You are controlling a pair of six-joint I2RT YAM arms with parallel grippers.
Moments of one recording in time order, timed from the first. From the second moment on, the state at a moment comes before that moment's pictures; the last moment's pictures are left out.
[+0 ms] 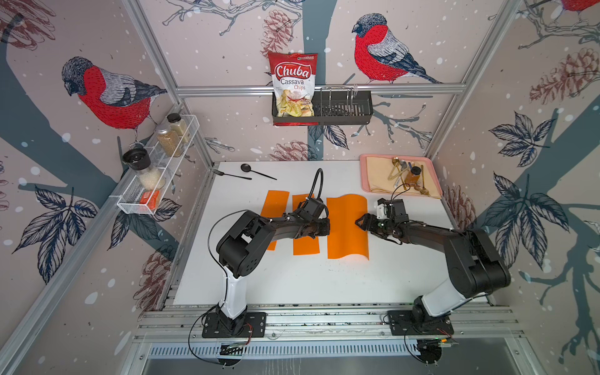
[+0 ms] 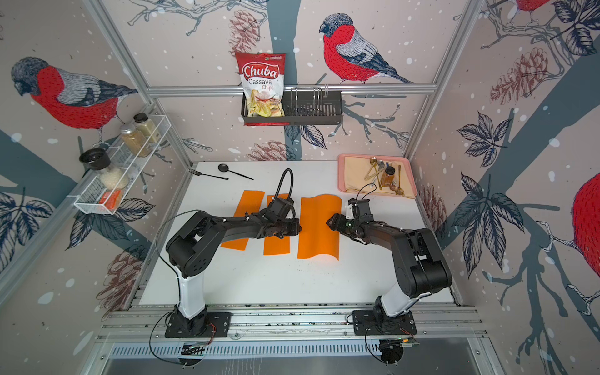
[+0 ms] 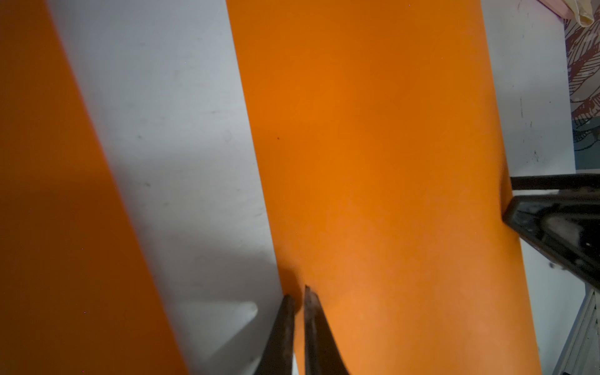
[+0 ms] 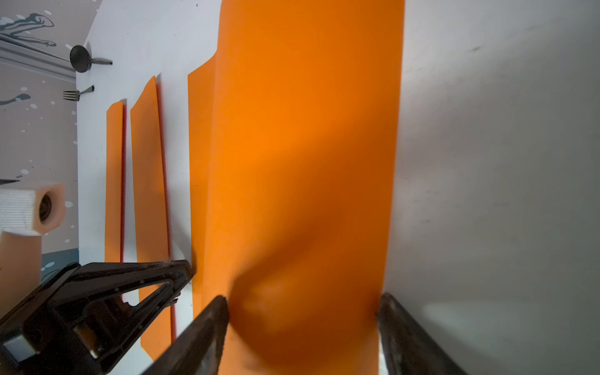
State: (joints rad) left arm -0.70 1.96 1.11 -0.05 0.24 -0.61; right arm 0.26 1.61 0.69 0.02 -0.42 0.53
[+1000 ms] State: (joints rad) left arm -0.73 1.97 1.10 -0.04 0.24 -0.63; right arm 0.26 1.60 0.67 0.10 -0.58 0.58
